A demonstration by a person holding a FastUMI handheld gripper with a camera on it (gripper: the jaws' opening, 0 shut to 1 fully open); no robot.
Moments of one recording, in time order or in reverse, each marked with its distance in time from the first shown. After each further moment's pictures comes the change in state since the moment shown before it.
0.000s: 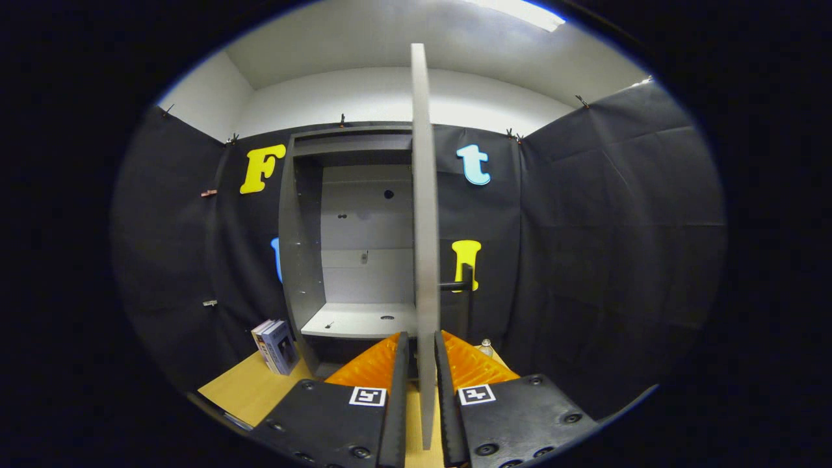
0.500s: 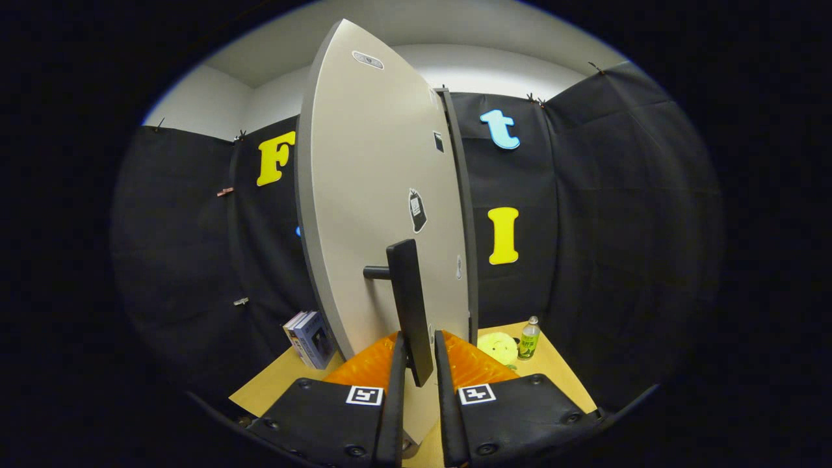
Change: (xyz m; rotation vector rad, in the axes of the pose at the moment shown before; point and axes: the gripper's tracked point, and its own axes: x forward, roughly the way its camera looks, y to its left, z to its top) arm 0.026 0.019 -0.022 0.094 0.116 0.103
